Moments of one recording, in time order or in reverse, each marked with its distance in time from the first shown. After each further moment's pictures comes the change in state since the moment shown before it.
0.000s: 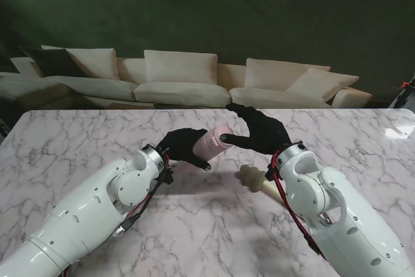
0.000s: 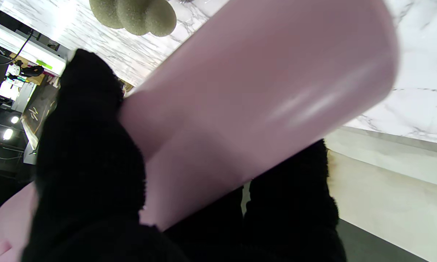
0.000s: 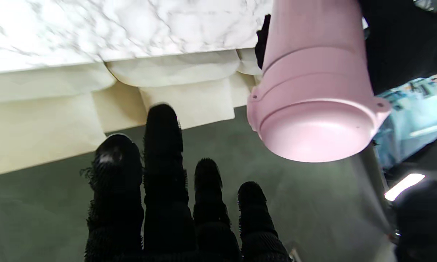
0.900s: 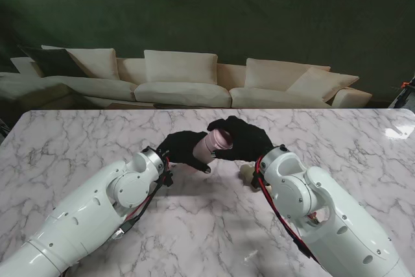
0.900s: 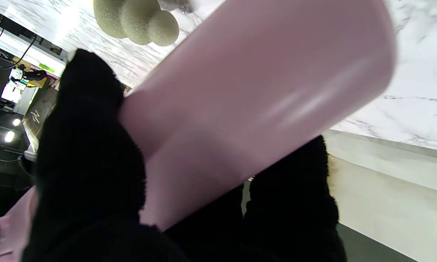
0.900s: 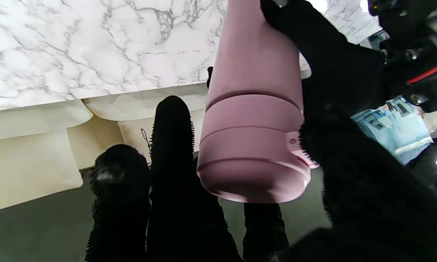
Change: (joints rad) left arm 0.009 0.004 0.002 -0.004 0.001 -0.003 -0.006; right arm 0.053 0.015 -0.119 -0.018 0.058 0.069 0.082; left_hand 0.000 0.000 0.000 0.000 0.000 0.003 -0.001 0.000 0.000 0.001 0.002 0.000 0.004 0.000 0.000 0.000 0.009 0.000 0.002 0.001; right_hand 0.525 -0.288 0.238 0.015 0.175 -0.125 0.135 0.186 -0.059 0.060 0.180 0.067 0.057 -0.089 0.215 0.060 0.130 -0.106 0.173 -0.159
